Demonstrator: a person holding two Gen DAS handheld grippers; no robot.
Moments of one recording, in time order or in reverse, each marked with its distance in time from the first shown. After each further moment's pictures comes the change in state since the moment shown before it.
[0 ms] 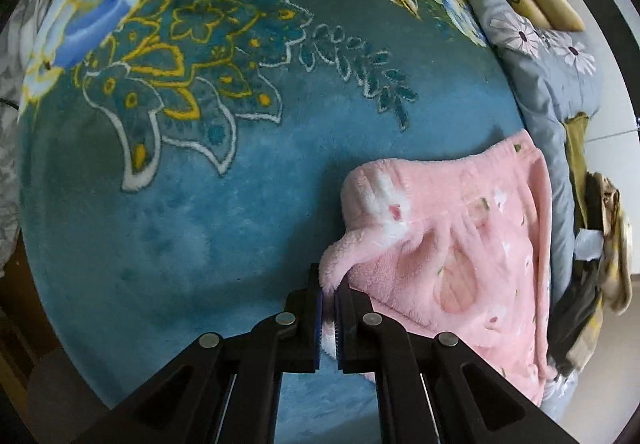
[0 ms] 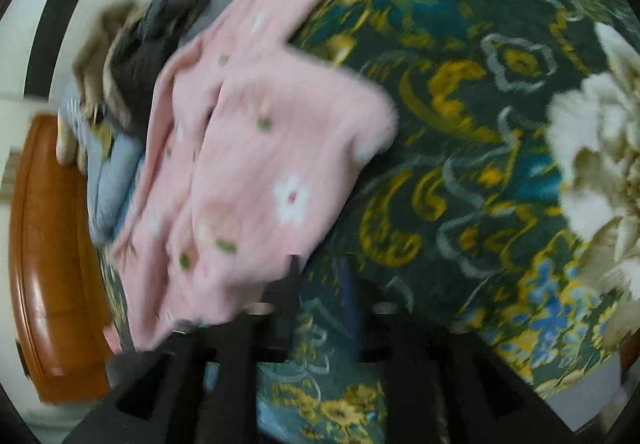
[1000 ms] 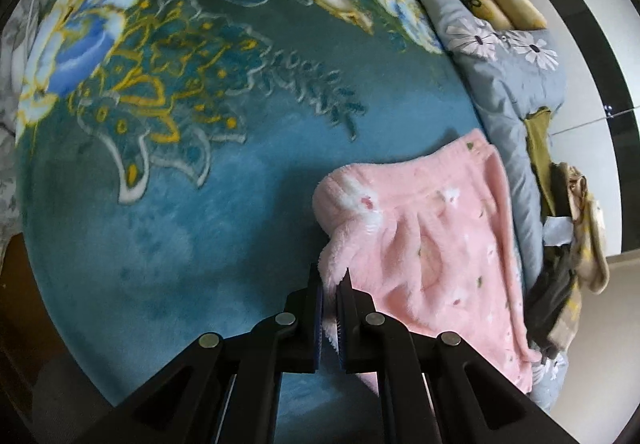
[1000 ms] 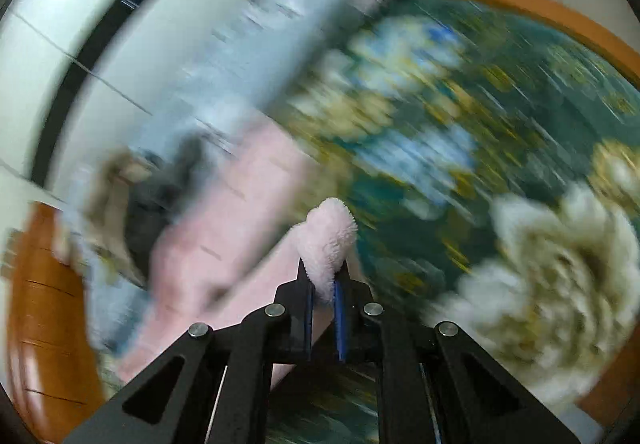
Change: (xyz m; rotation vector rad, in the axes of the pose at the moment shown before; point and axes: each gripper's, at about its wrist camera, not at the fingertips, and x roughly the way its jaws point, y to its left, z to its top) left arm -0.018 -0.006 -0.008 0.033 -0.032 -0.107; right arm -0.098 -0.060 0.066 0.097 -0.342 -0.121
